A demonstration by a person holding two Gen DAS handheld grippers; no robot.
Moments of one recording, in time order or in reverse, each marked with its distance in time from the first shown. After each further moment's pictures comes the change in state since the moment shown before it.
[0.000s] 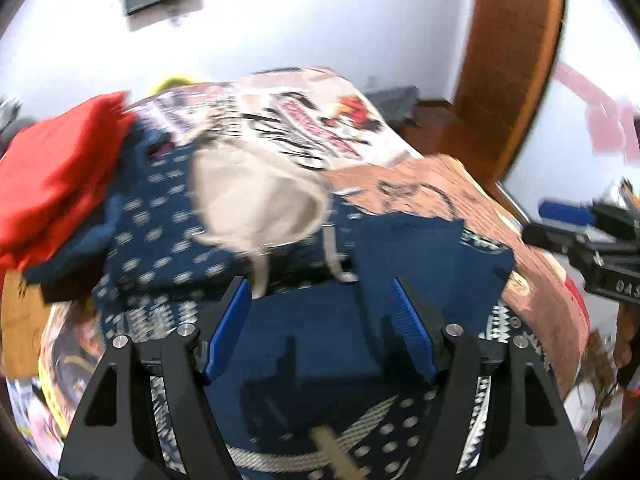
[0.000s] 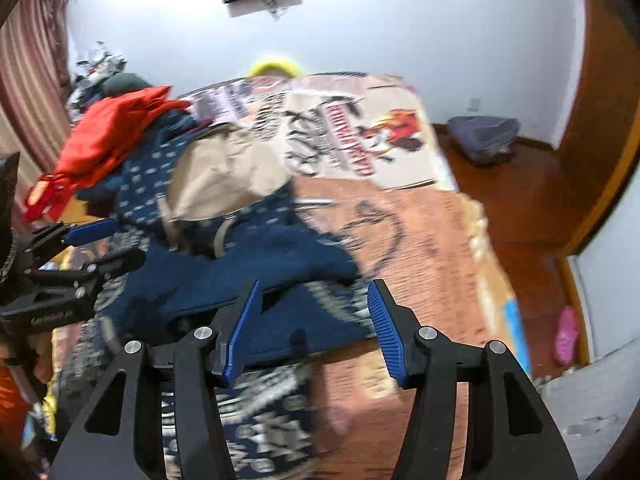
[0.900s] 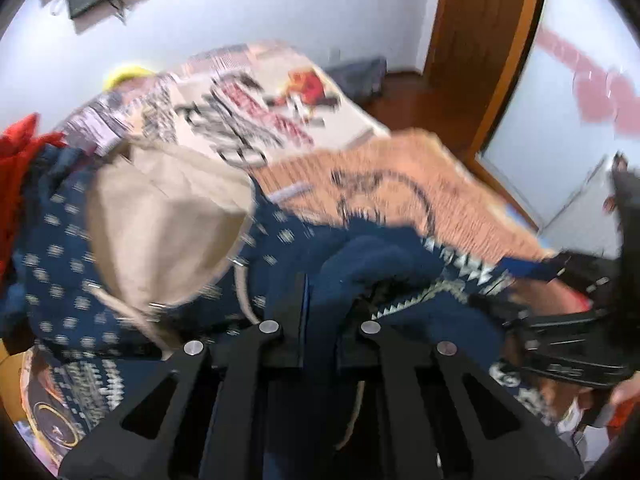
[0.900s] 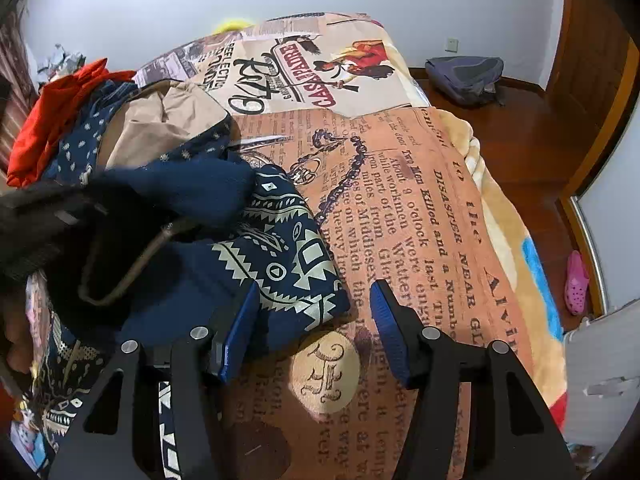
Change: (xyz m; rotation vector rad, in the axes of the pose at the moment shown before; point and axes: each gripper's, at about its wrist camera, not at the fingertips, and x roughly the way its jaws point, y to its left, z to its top) left arm 0.054 -0.032 0.038 0.046 0.026 -0.068; right arm 0.065 -0.042 -0.031 0.117 0.160 -0.003
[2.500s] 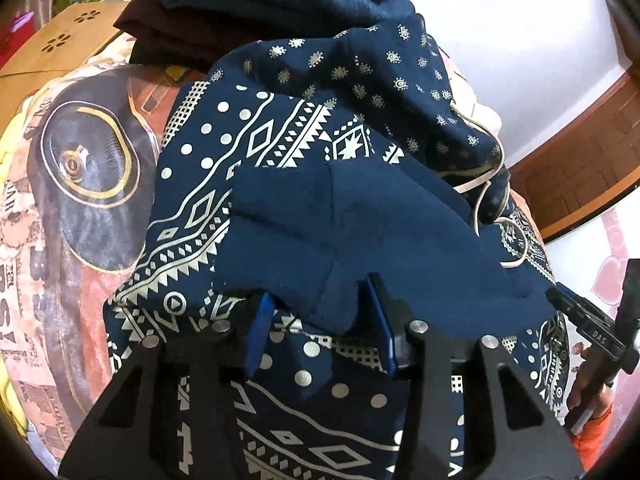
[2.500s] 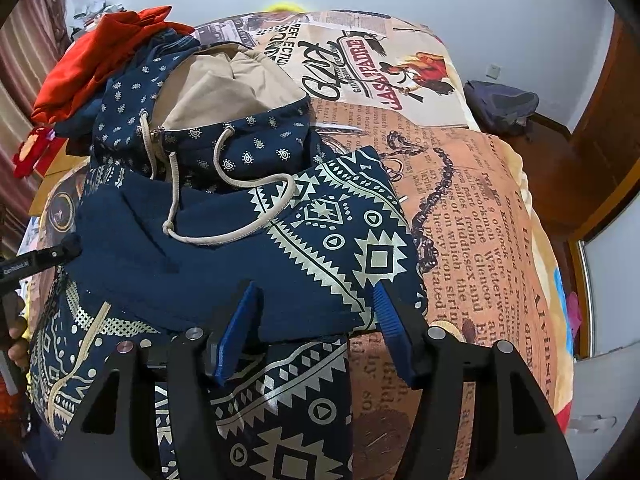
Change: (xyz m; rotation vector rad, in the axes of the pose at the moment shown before) left arm -0.041 0.191 -0.195 -0.698 0.037 -0.020; right arm 0.003 0.068 -0.009 -0.175 0.021 0.007
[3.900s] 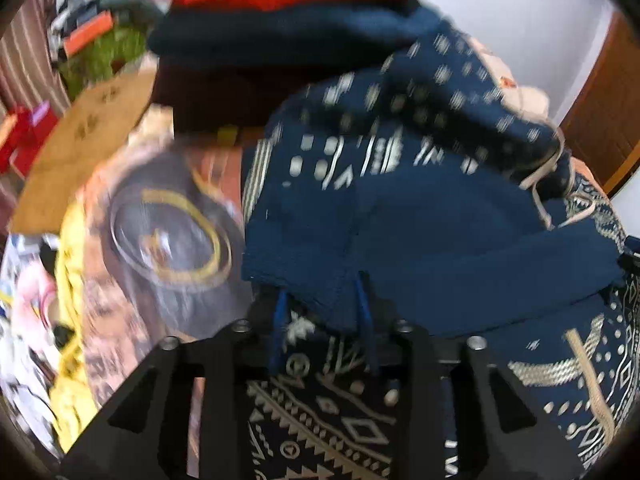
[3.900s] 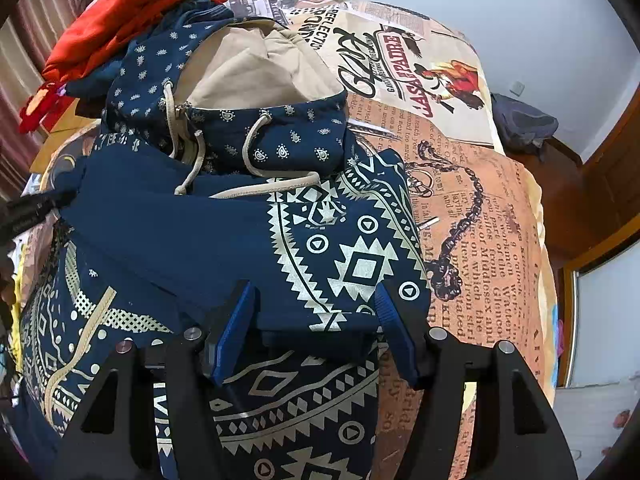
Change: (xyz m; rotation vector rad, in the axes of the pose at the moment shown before) left arm 0.003 0.016 0.017 0.213 -0.042 0.284; right arm 0.009 0.024 0.013 -0.149 0.069 -0.013
